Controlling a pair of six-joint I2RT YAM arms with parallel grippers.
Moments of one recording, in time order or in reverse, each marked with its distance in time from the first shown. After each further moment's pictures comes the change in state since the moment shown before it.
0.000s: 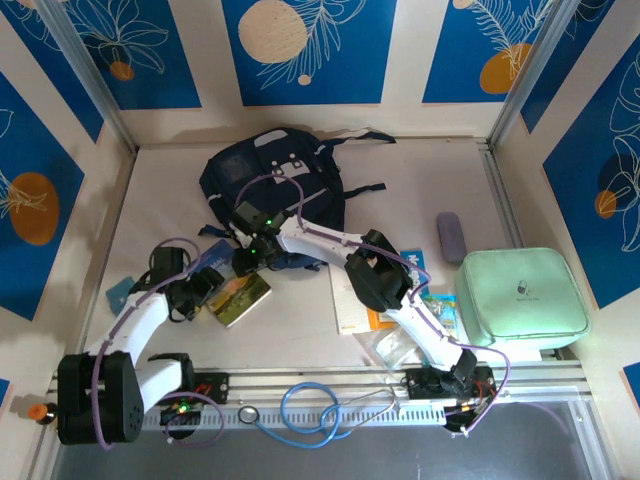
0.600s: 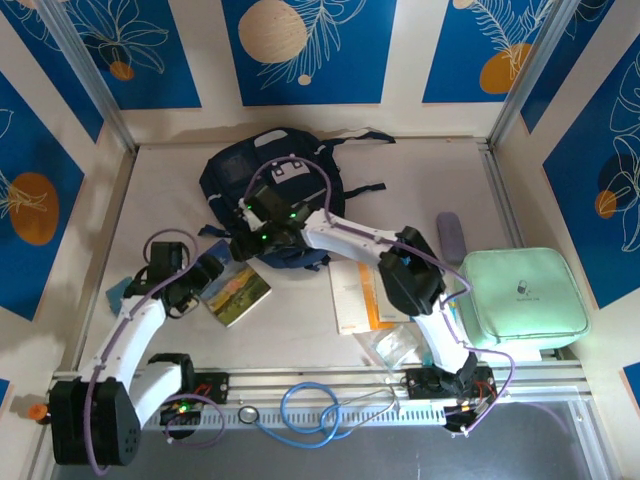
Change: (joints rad) left arm -0.039 -0.114 0.050 -0.066 -0.106 0.014; right arm -0.031 -0.242 -0.232 0.226 -0.027 0.034
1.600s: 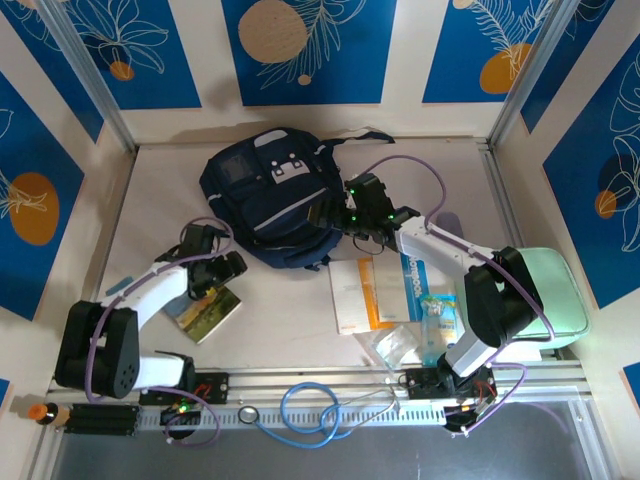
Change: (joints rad) left arm -0.209 0.362 0.127 0.151 -0.027 0.070; right arm -0.367 -0.571 -0.727 0.331 0.079 0.287
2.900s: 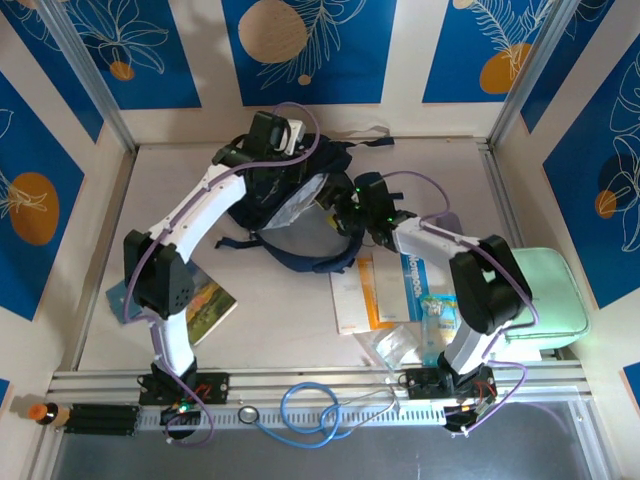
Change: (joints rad) left arm -0.282 0.571 1.198 -0.238 -0.024 0.518; right arm -0.056 0.067 -0.074 0.311 -0.124 0.540
